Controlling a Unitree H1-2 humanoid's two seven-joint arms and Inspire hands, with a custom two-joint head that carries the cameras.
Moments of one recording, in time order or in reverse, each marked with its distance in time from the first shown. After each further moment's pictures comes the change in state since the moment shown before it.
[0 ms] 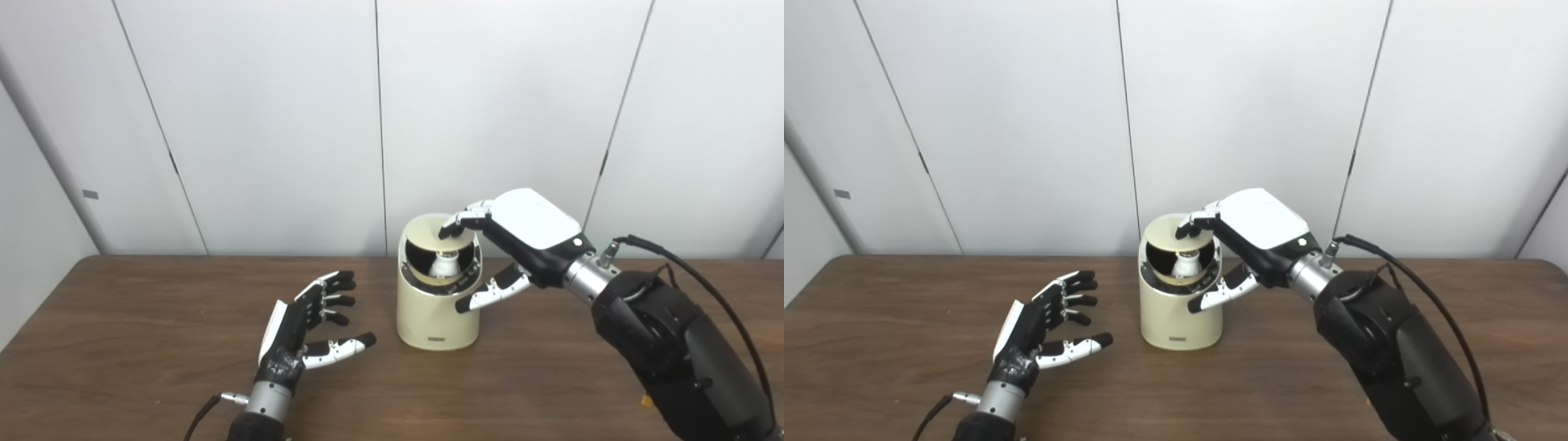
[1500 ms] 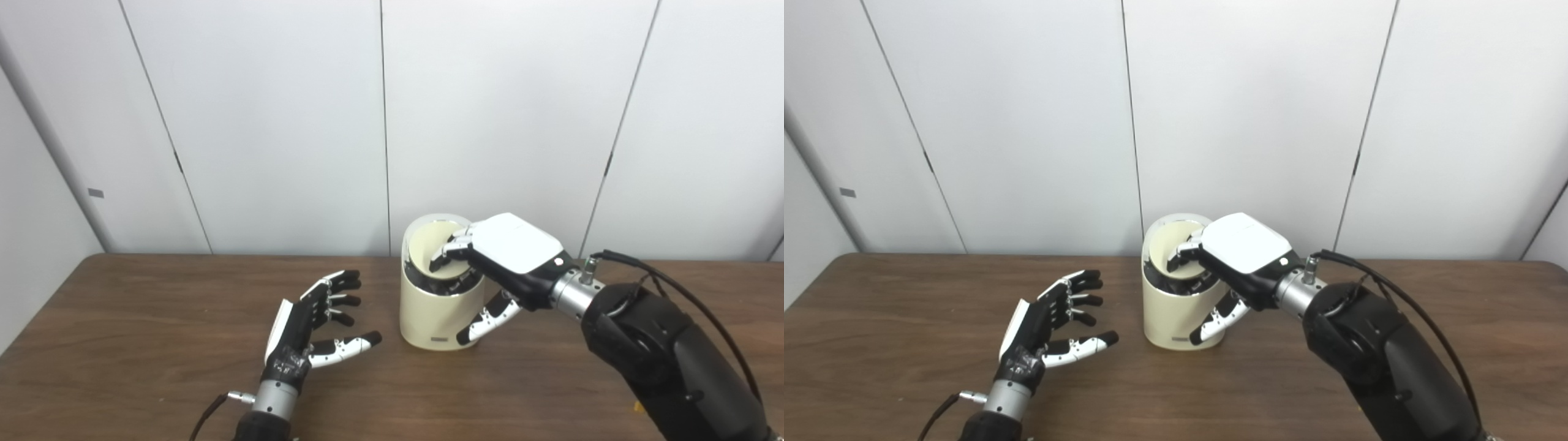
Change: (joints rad) left arm 0.000 -0.013 0.000 0.000 0.006 0.000 0.009; right arm 0.006 0.004 0.067 -0.044 -0.082 0.005 0.135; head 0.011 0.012
